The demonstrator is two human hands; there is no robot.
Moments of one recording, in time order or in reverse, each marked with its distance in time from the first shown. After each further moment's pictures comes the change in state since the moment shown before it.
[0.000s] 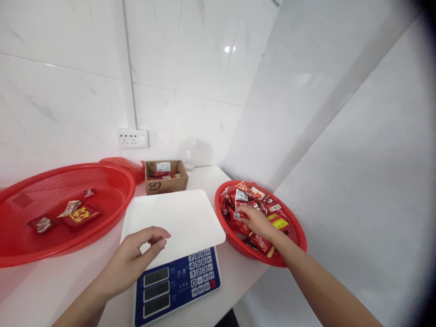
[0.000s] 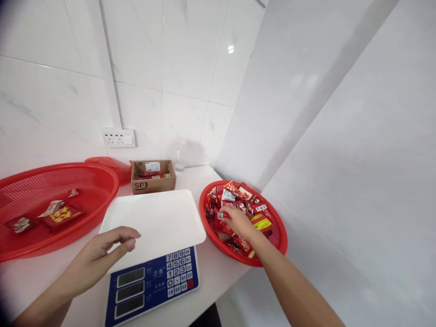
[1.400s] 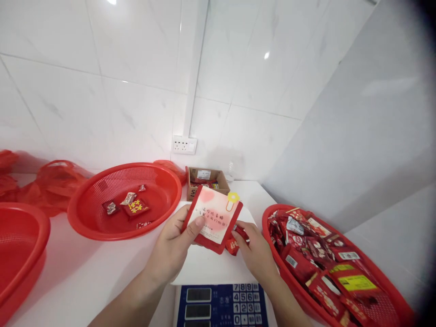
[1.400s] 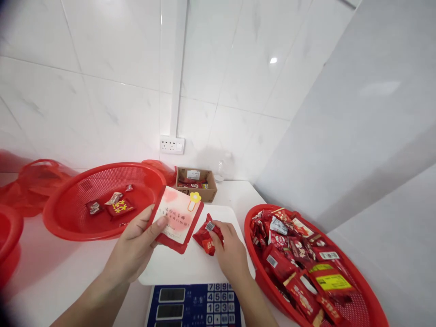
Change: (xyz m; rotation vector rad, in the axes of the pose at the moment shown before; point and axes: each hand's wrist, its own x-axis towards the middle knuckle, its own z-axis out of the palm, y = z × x) left_hand 0.009 0.005 -0.021 -0.934 0.258 -0.183; right_hand 0.018 -0.165 0.074 0.737 0.325 -0.092
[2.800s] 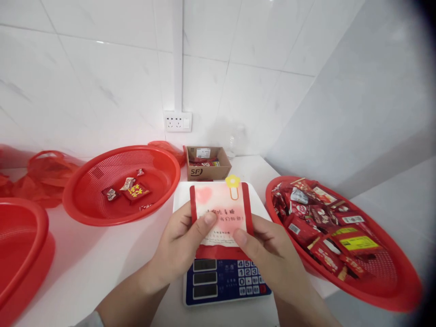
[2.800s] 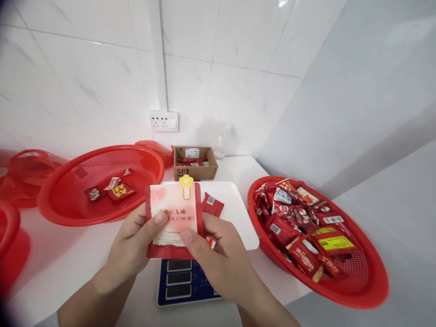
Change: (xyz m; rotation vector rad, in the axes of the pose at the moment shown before) left_hand -0.011 -0.008 0.011 -0.026 -0.163 -0.024; right_hand -0.043 -0.105 -0.007 0.568 -0.433 0.021
